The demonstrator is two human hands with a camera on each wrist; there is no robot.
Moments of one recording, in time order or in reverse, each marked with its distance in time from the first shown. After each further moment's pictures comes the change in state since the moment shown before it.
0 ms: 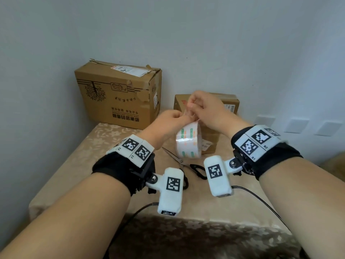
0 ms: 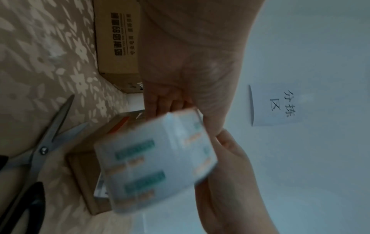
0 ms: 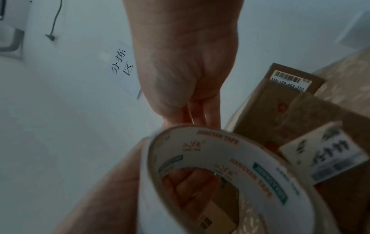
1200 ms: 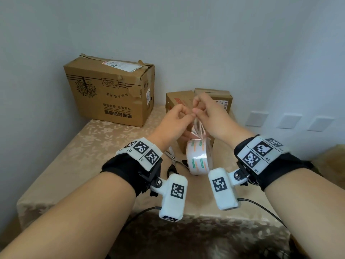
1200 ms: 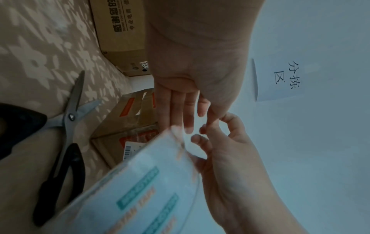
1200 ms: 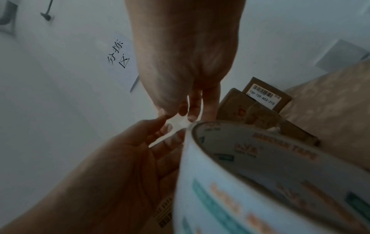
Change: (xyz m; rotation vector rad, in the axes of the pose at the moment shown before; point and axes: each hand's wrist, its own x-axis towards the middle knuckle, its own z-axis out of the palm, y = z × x) left_hand 0.002 -0.001 0.037 -0.180 0.014 0.067; right_hand -0.028 0.032 -0.005 -0.040 0.077 -0.042
